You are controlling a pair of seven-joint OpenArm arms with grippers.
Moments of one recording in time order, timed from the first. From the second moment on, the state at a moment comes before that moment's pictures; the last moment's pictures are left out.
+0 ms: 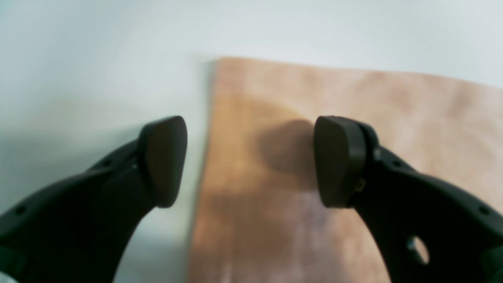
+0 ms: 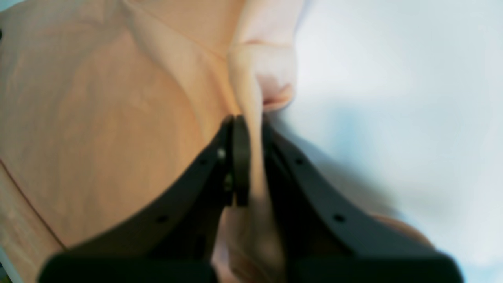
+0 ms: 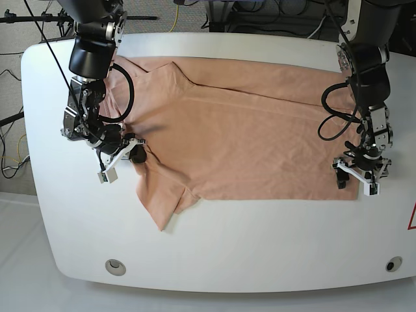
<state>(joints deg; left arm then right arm) -25.9 -18.8 -20.7 33.7 5.5 -22.1 3.3 14.0 10.6 17.3 61.0 27.7 36.3 -48.0</state>
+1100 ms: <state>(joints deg) -27.1 -16.2 -21.0 32.6 4.9 -26.5 5.1 14.0 10.6 17.3 61.0 27.7 36.3 -48.0</state>
